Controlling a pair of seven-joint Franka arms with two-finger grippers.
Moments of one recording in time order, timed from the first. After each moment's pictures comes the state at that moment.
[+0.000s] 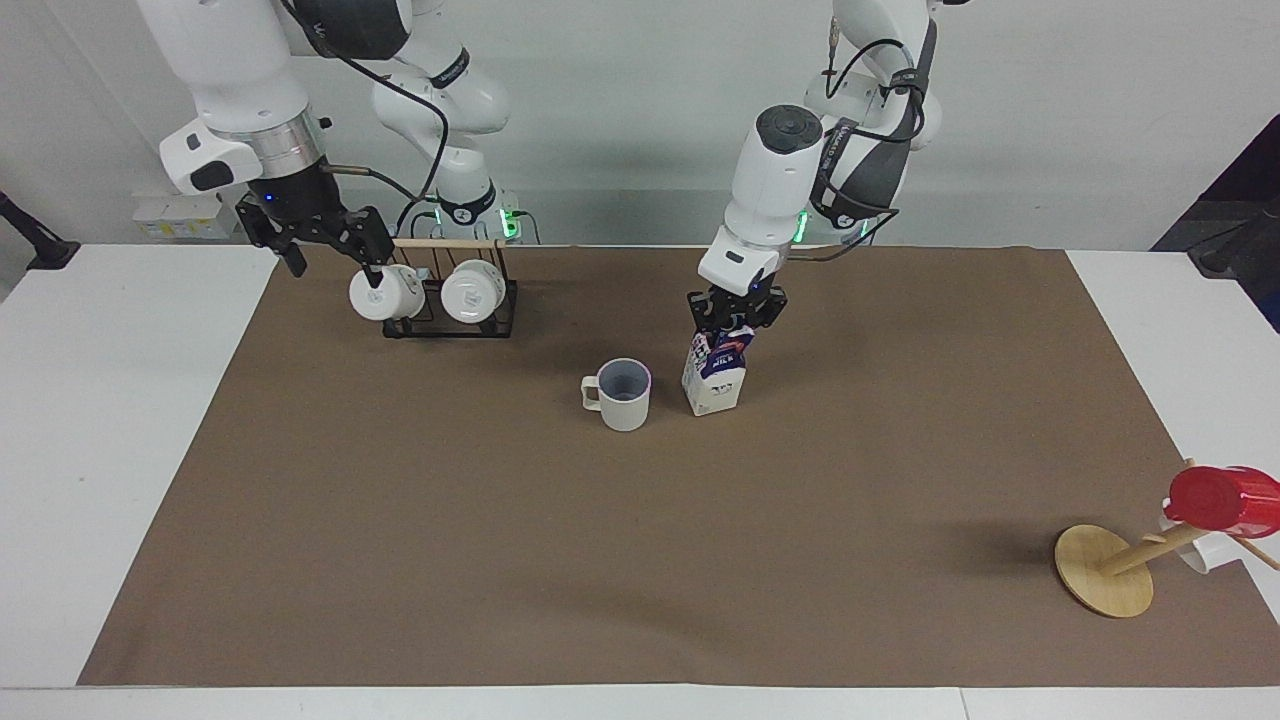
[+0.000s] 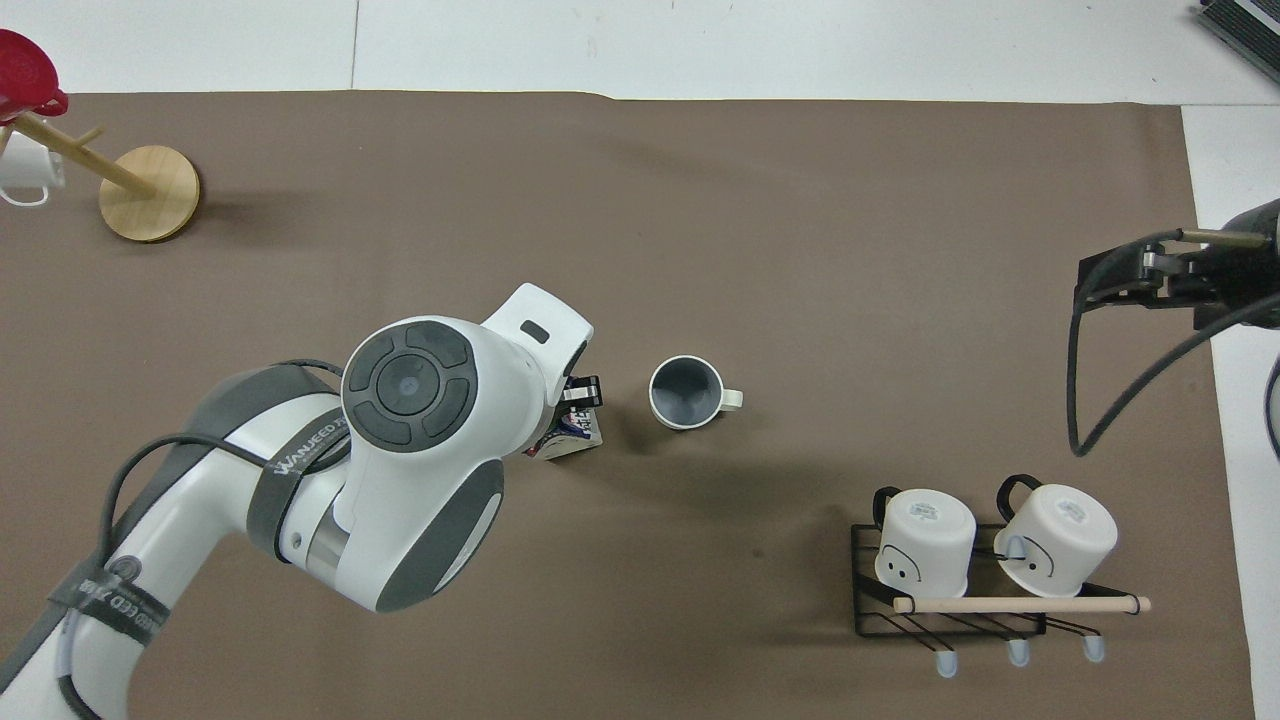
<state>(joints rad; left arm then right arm) -0.56 0.07 -0.05 -1.95 -0.05 2.13 -0.68 -0.05 0.03 0.09 -1.51 -0.04 1.56 0.21</state>
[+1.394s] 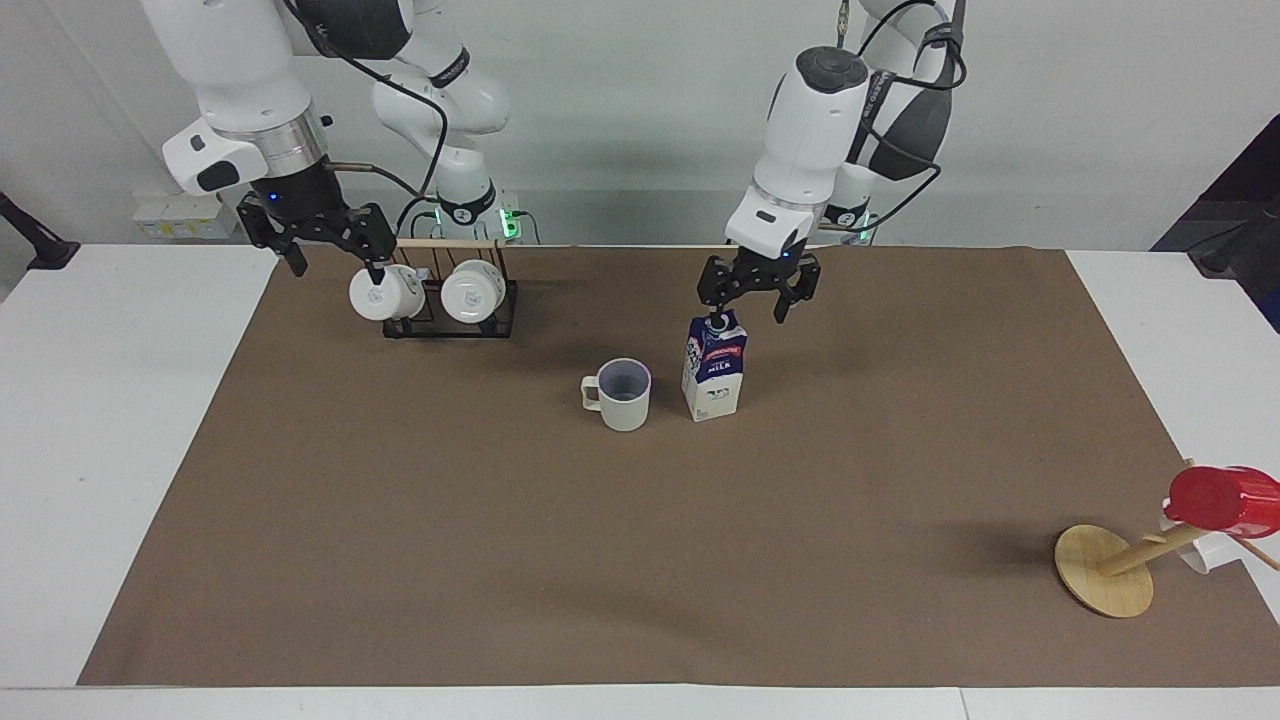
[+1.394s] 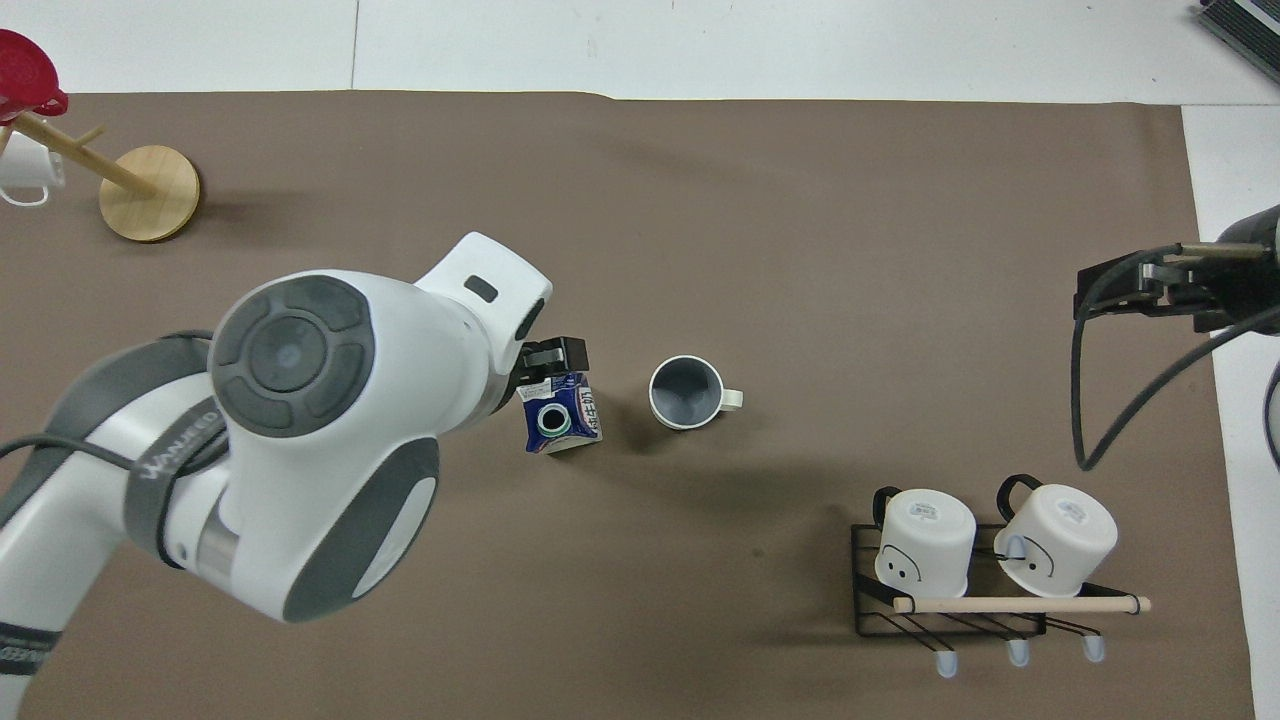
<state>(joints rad) -0.50 0.01 -0.04 -1.82 -0.05 2.01 -0.65 -0.05 0.02 0.09 -1.52 -0.04 1.57 0.16</state>
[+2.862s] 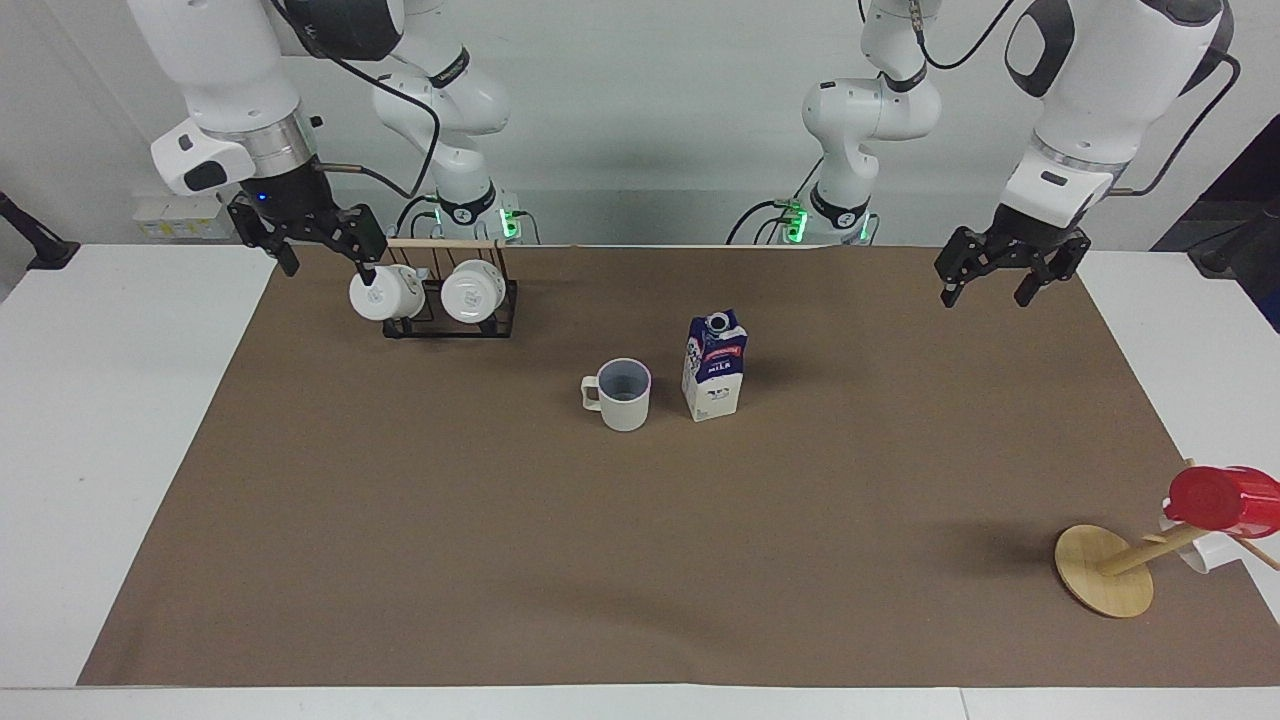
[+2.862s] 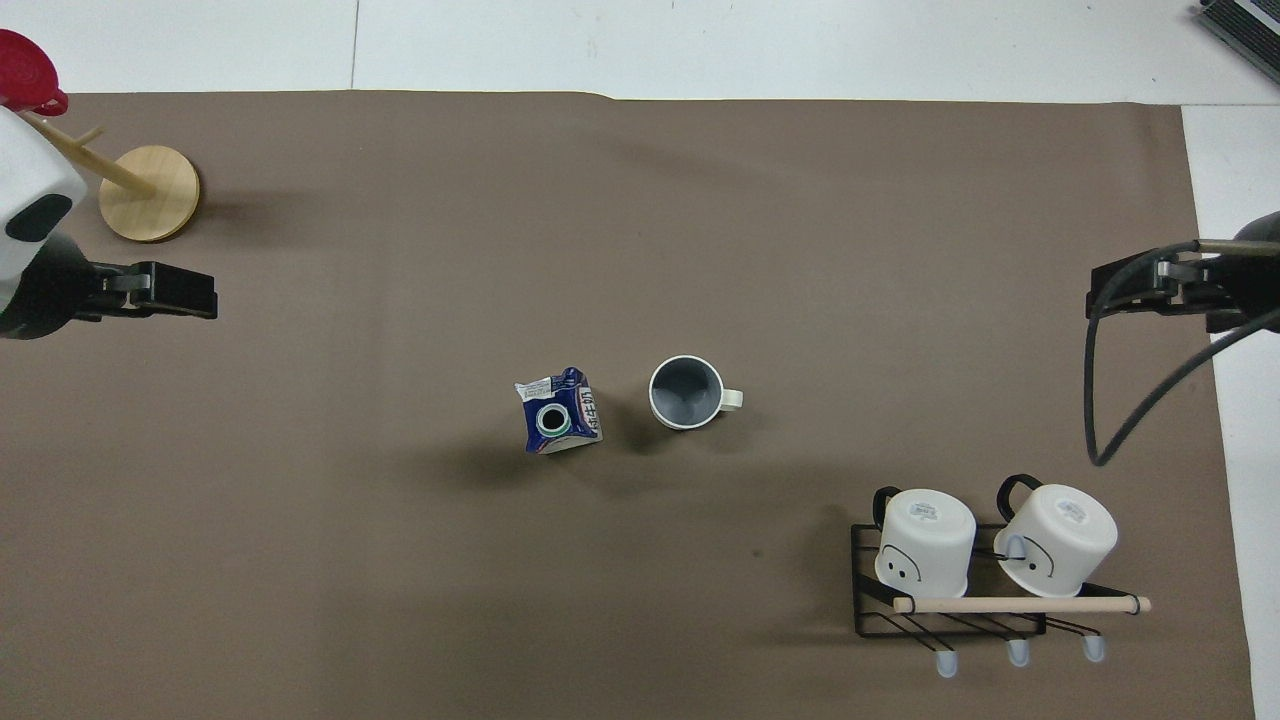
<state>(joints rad) -0.09 -0.04 -0.03 -1.67 0.00 1.72 -0.08 -0.07 0.02 0.09 -1.52 -0.04 1.57 0.16</state>
